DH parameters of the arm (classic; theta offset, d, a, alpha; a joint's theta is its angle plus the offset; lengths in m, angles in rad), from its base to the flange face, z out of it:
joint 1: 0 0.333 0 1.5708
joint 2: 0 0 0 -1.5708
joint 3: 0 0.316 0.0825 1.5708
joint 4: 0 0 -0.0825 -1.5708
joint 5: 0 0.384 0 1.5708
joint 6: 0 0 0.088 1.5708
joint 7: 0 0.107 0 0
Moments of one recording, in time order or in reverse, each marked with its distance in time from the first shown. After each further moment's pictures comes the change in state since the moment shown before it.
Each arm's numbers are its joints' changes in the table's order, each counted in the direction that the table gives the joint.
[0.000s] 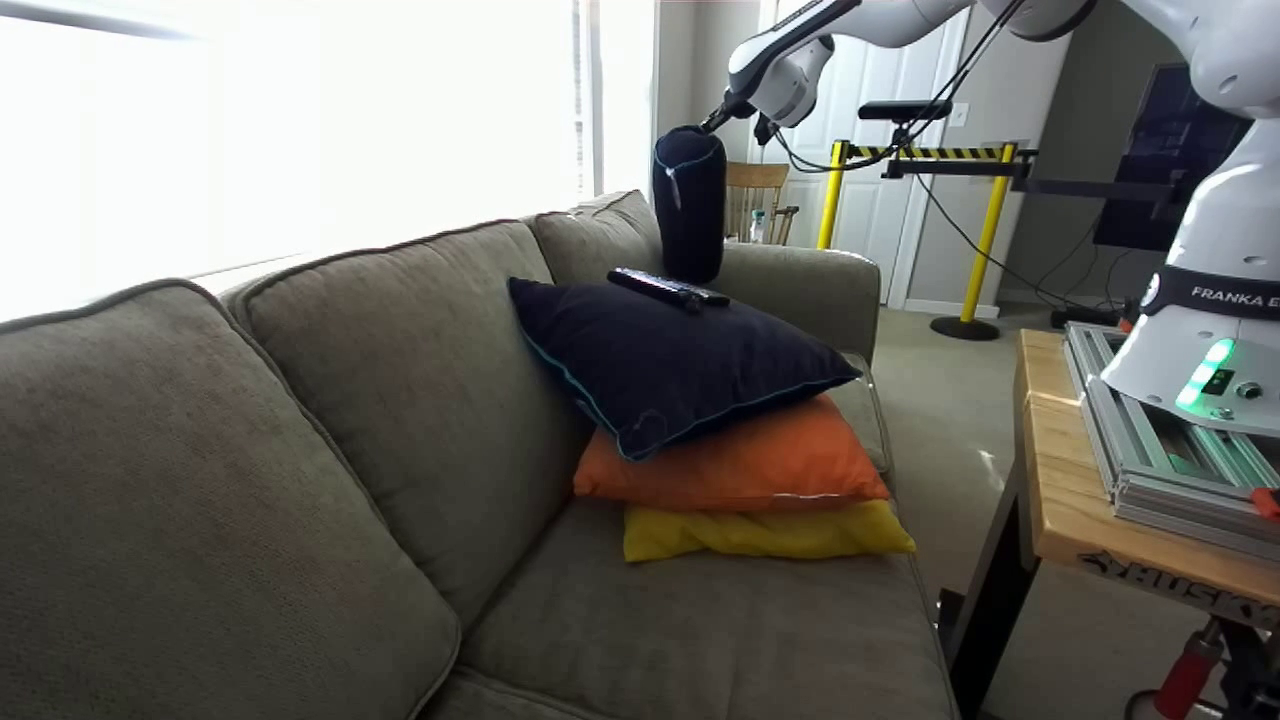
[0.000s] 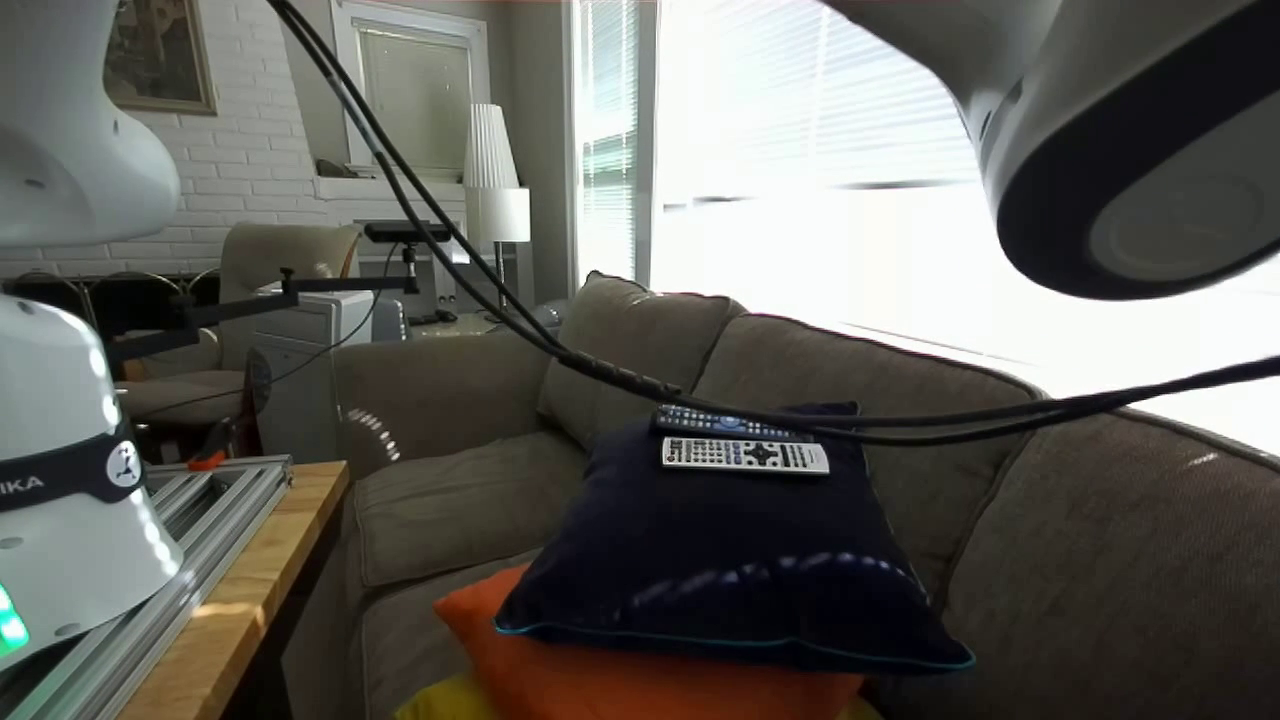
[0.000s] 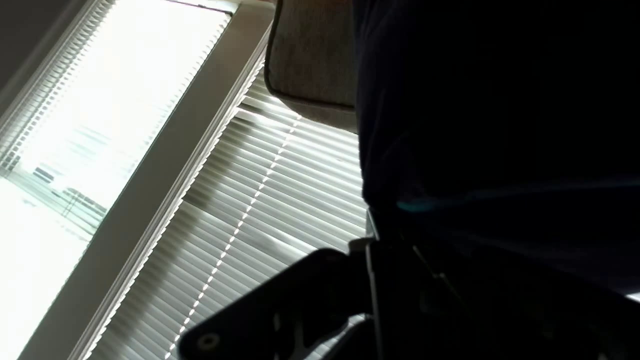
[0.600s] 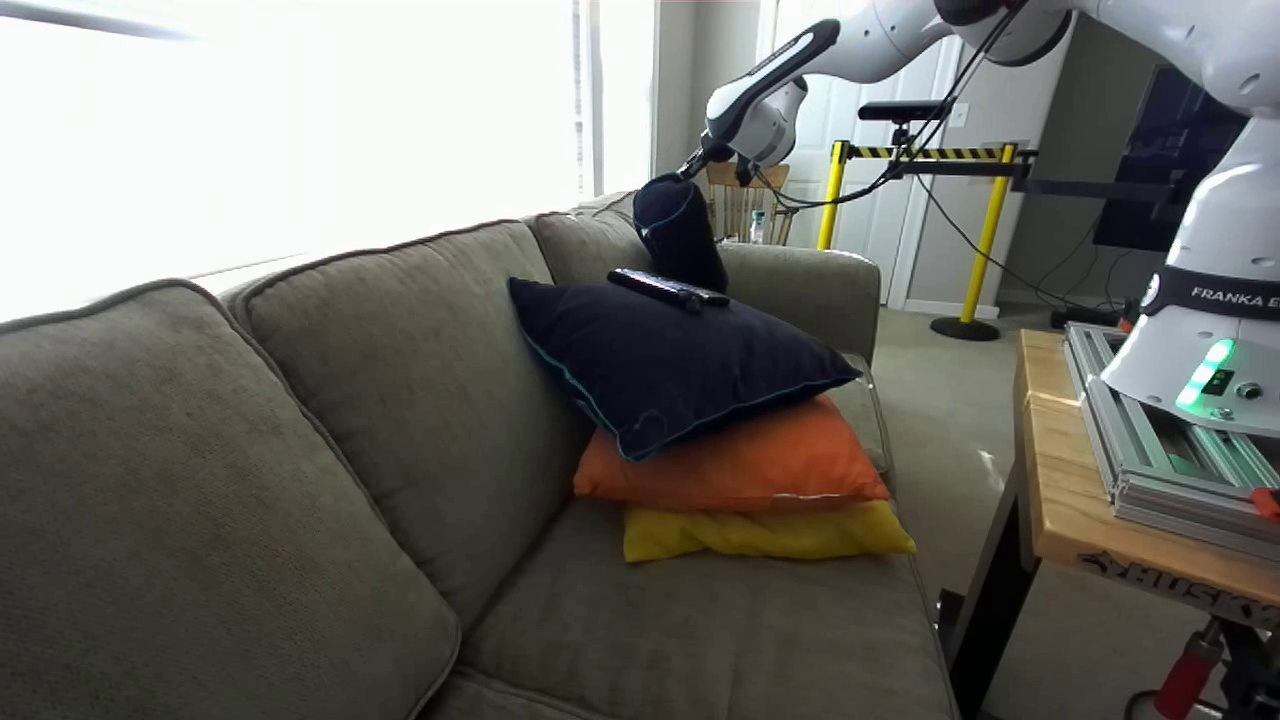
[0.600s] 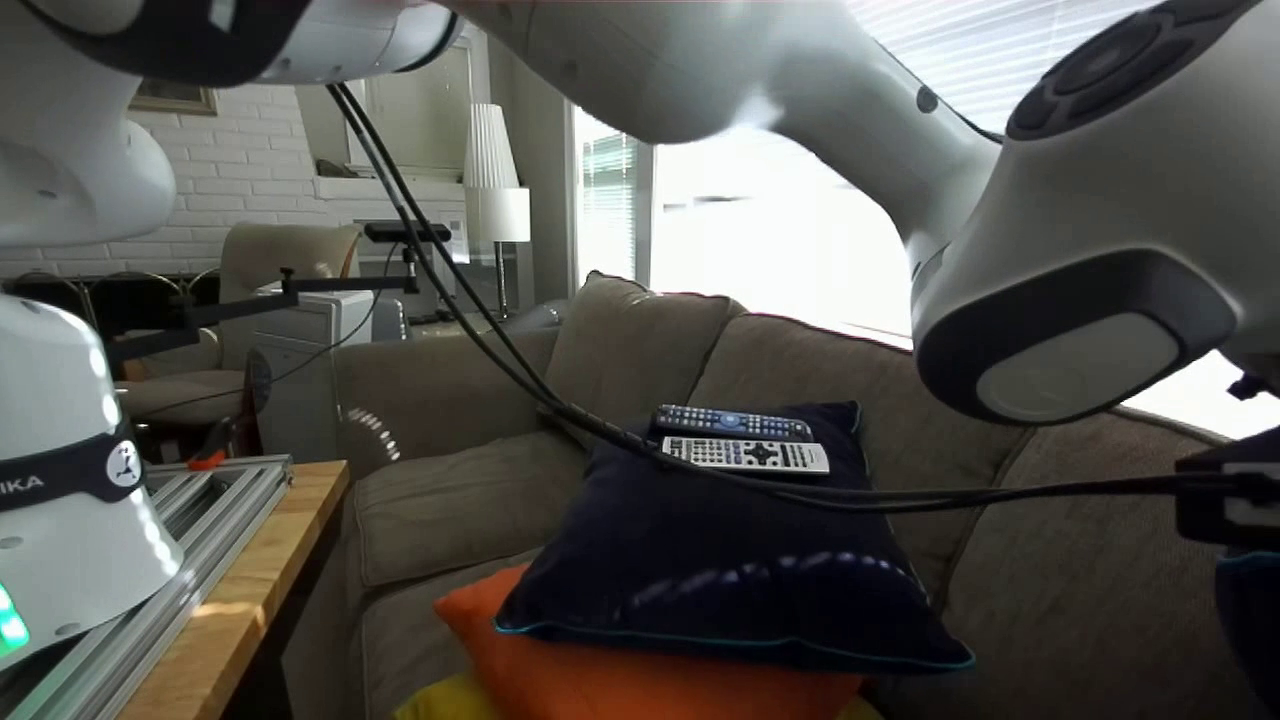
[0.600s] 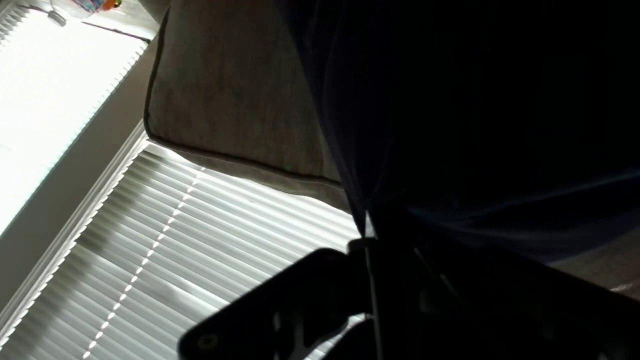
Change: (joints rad) arm 0.099 -0.096 -0.040 -0.007 0.000 0.001 -0.015
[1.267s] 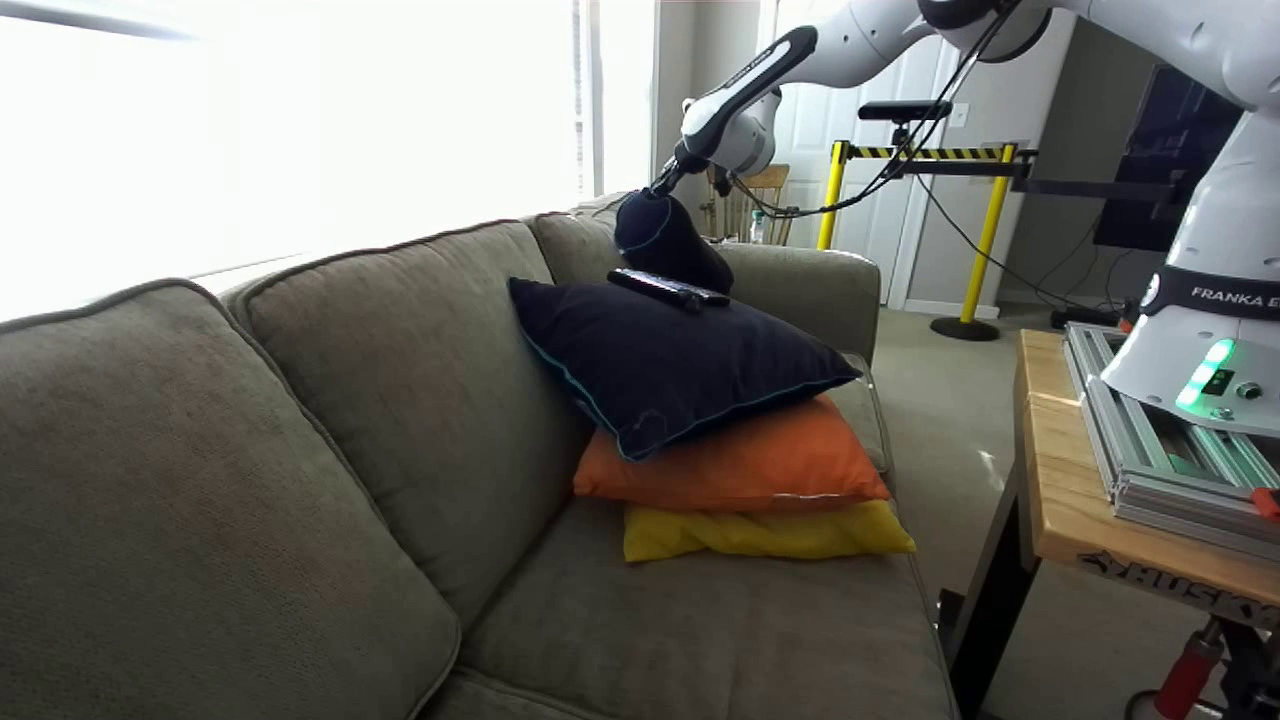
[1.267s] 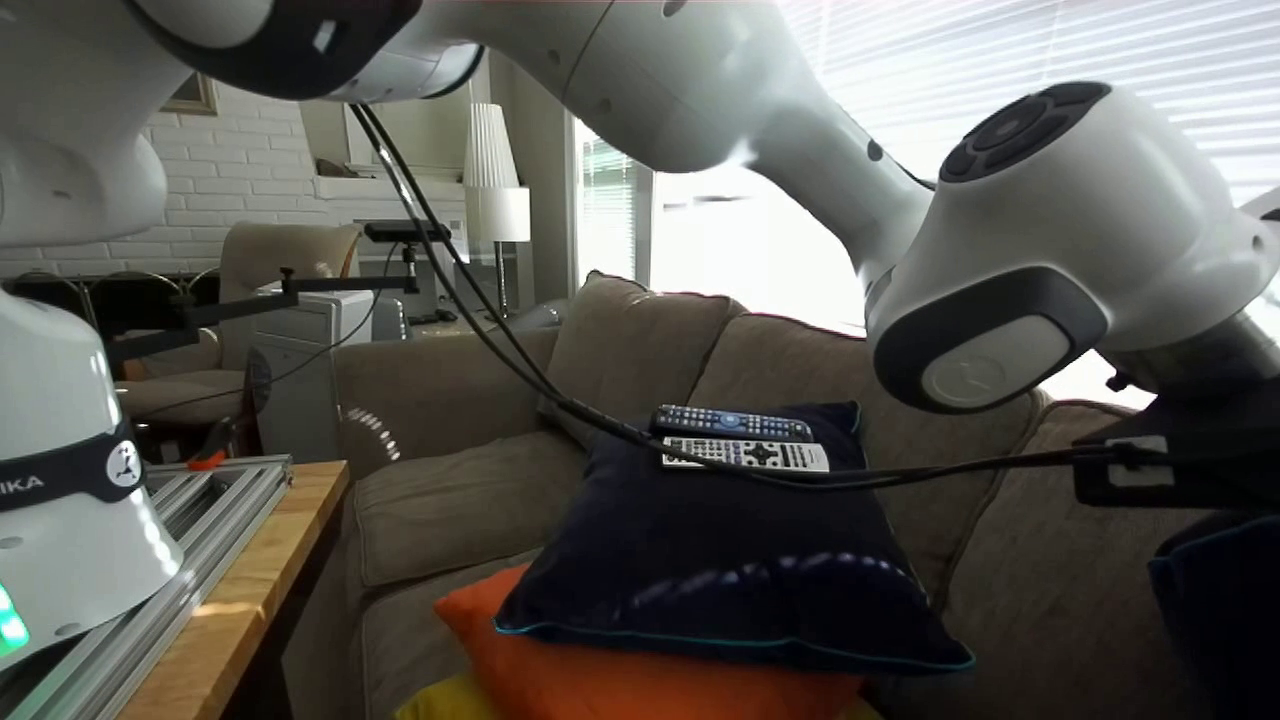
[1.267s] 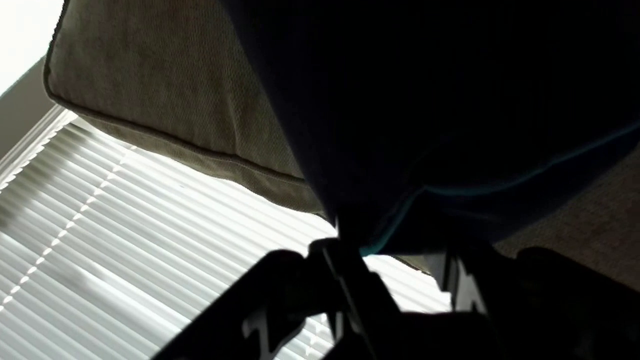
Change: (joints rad) arm 0.139 -0.001 -0.091 -0.020 0.001 -0.001 0.004
